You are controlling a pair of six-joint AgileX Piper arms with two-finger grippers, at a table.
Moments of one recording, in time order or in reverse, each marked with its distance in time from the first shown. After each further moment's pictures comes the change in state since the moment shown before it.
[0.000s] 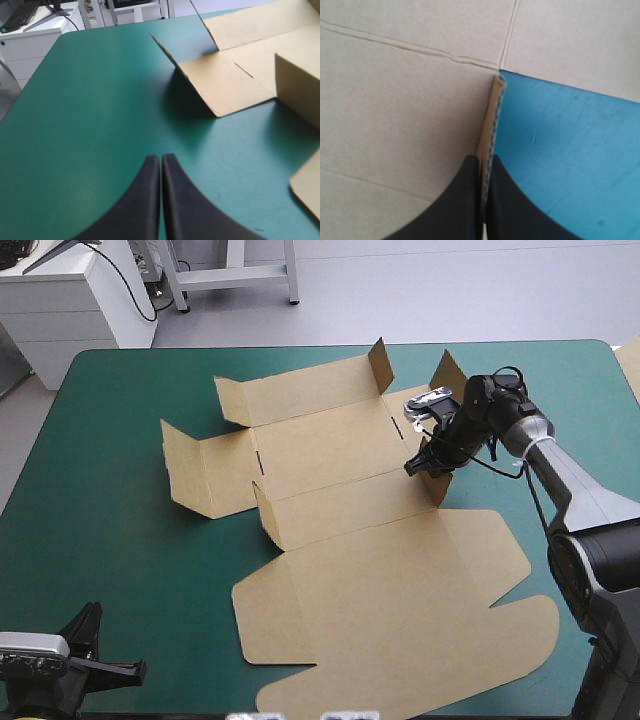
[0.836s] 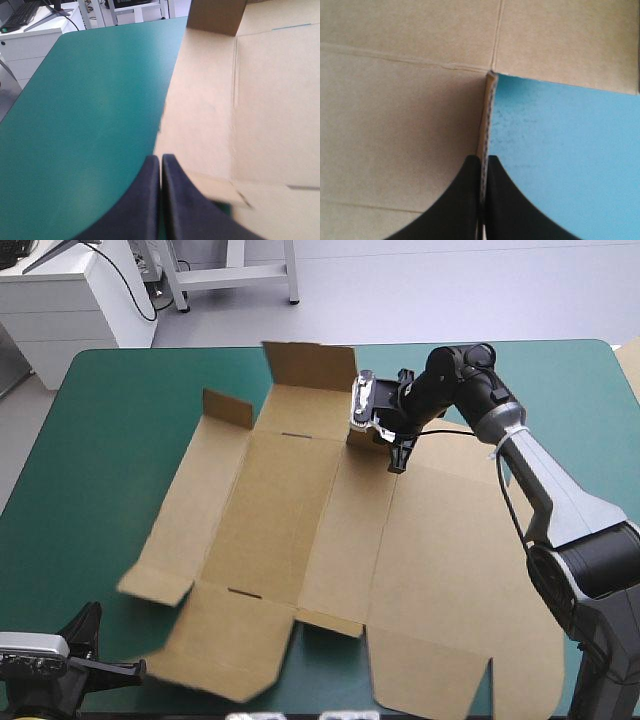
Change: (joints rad) left arm 0.000 0.000 0.000 0.000 -0.001 -0.001; right arm 0.158 0.009 -0.261 0.092 0.051 -0.806
